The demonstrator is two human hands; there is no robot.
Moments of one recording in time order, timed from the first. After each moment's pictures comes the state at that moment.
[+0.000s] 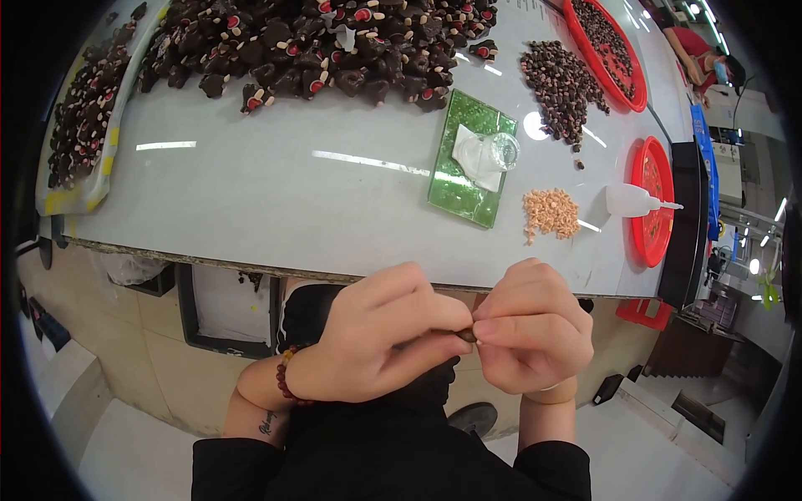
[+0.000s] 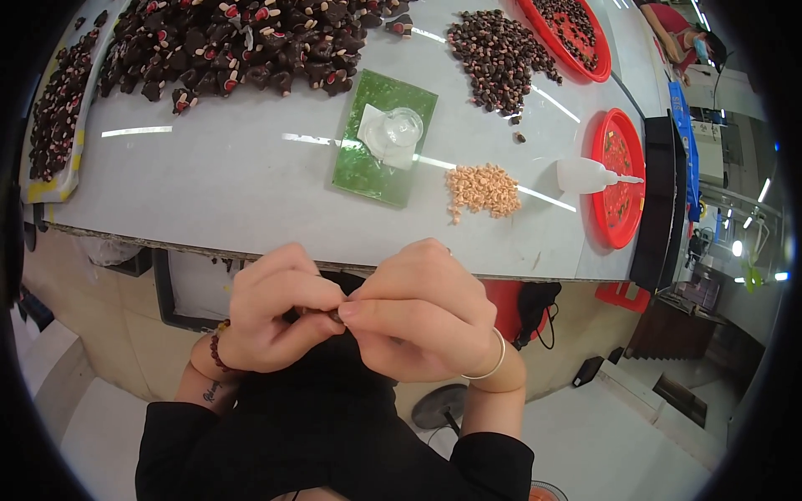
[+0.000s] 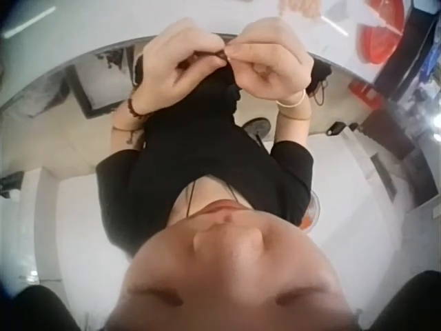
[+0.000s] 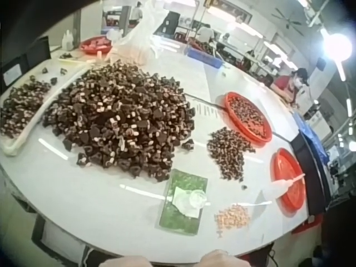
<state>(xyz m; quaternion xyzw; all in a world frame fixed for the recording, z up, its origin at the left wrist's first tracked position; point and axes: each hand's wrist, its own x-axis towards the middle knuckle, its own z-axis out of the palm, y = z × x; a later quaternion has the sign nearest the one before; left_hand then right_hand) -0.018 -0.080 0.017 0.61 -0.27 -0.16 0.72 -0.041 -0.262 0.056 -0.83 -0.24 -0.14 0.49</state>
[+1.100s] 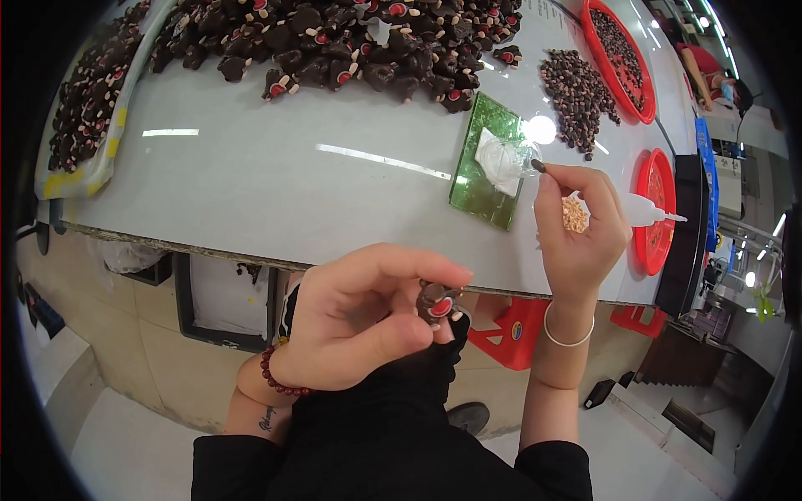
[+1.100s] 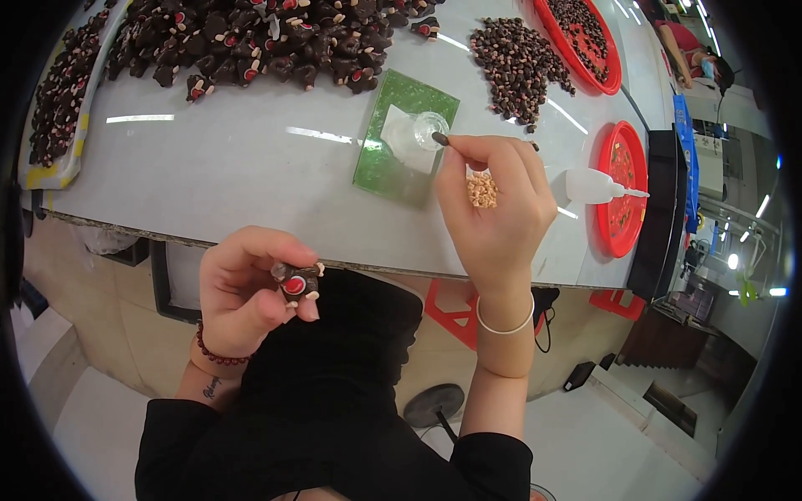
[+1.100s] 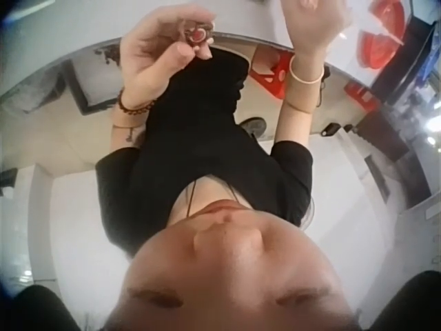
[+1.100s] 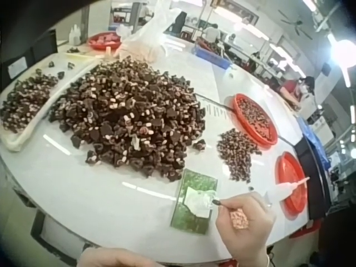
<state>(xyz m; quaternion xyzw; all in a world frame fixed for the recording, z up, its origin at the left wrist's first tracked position) -0.020 -0.063 0.018 0.39 -0.04 -0.24 0.89 0.020 -0.286 0.036 -0.93 -0.08 -0.25 0.24</state>
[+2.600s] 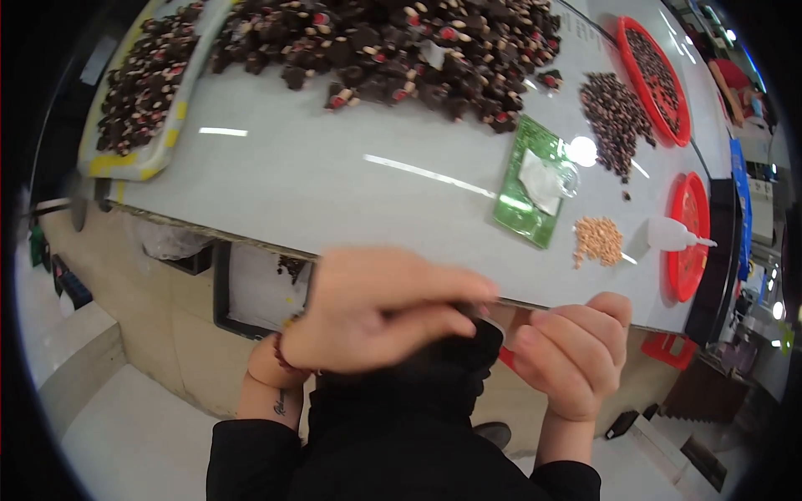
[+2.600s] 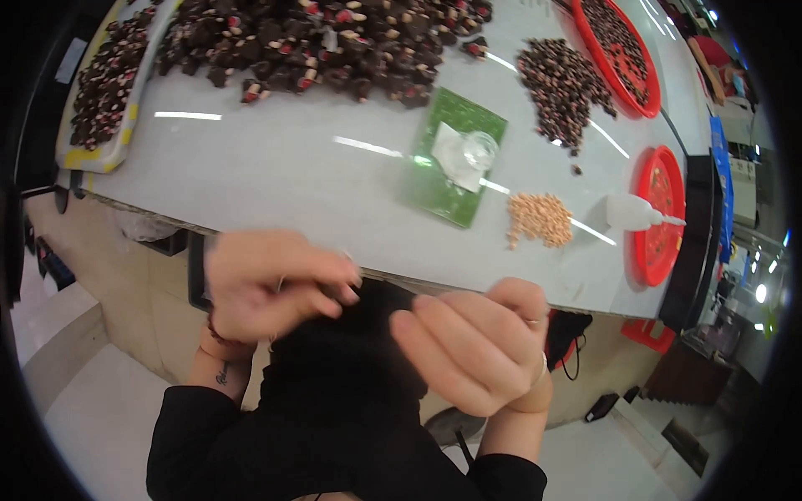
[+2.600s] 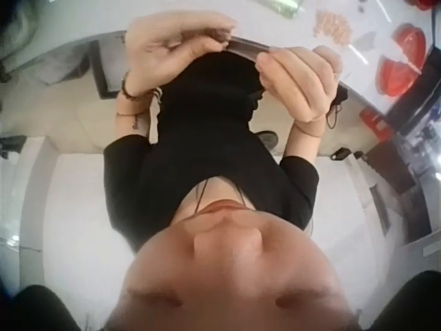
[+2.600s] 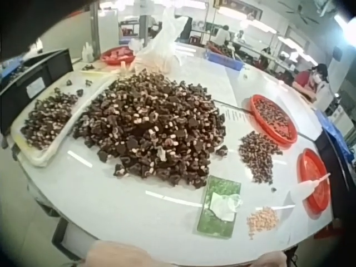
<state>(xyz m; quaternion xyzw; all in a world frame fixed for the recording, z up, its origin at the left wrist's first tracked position) 0.005 -0.047 0.029 0.66 -0.23 -0.08 0.71 -0.043 -0.259 0.068 -0.90 -0.32 -0.22 0.21</state>
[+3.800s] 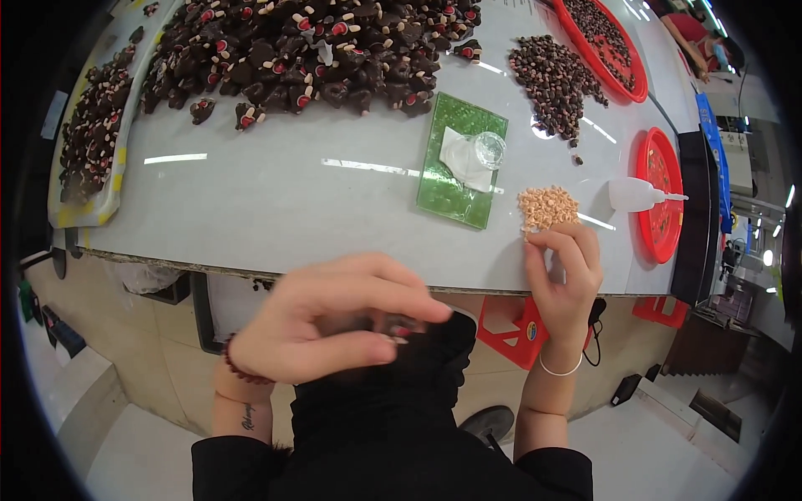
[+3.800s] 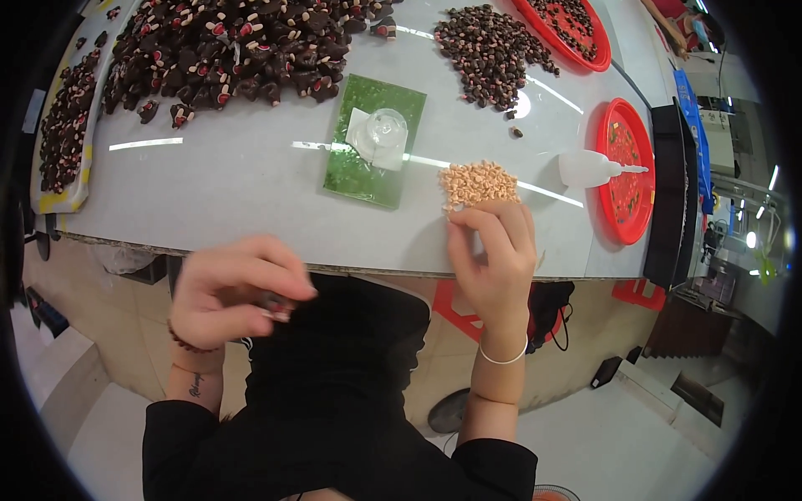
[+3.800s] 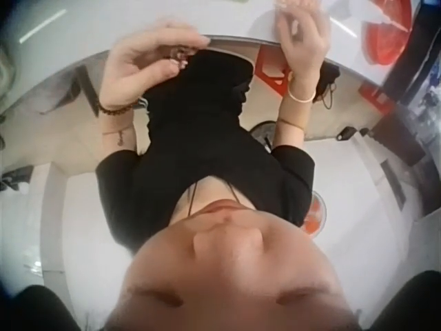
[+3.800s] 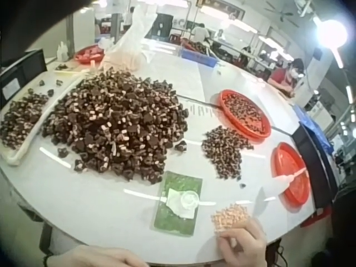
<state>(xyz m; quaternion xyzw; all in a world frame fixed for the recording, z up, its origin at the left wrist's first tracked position) 0.003 -0.056 0.029 0.47 -0.17 -0.33 0.80 -0.045 -0.327 0.016 -0.95 -0.05 -0.19 0.24</state>
